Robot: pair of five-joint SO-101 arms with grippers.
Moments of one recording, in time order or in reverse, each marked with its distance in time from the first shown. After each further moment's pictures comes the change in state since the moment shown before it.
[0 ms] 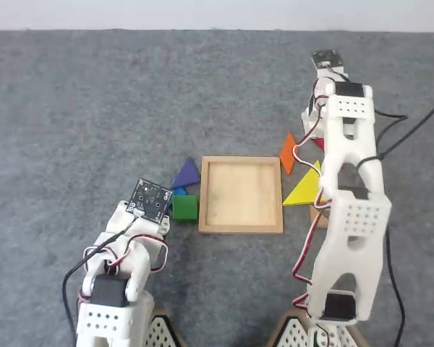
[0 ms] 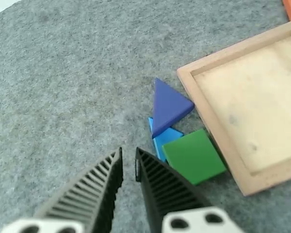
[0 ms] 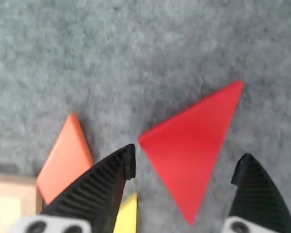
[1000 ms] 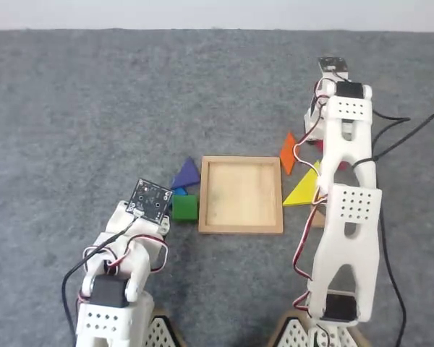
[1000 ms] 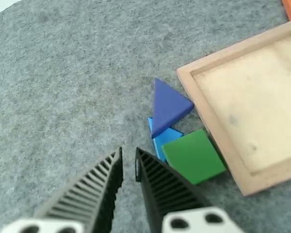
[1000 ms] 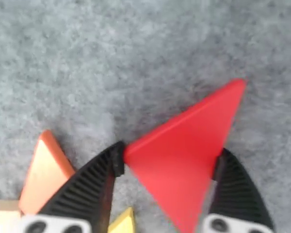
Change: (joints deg) left arm 0.0 0.0 0.0 0.0 0.0; right arm 1.4 17.1 -22.8 12.1 -5.5
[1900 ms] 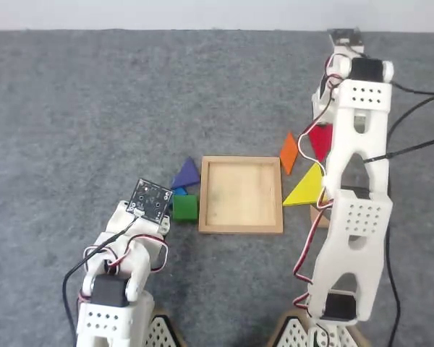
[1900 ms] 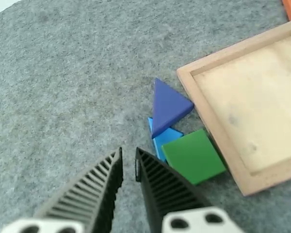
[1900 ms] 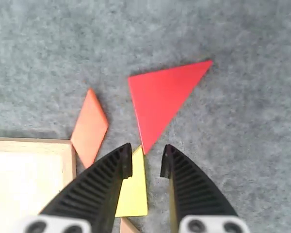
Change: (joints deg) left arm 0.0 0.0 0.0 0.0 0.0; right arm -0.4 -17.8 -0.4 13.0 -0.3
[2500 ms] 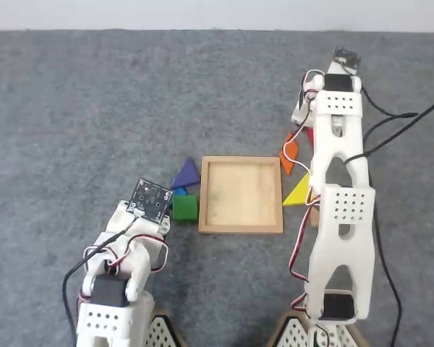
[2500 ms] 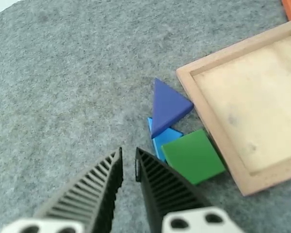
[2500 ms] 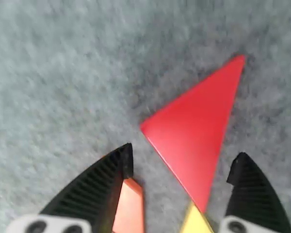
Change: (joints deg) left arm 0.1 0.0 0.0 0.0 0.0; right arm -3.4 13.0 0.0 -13.9 -29.3
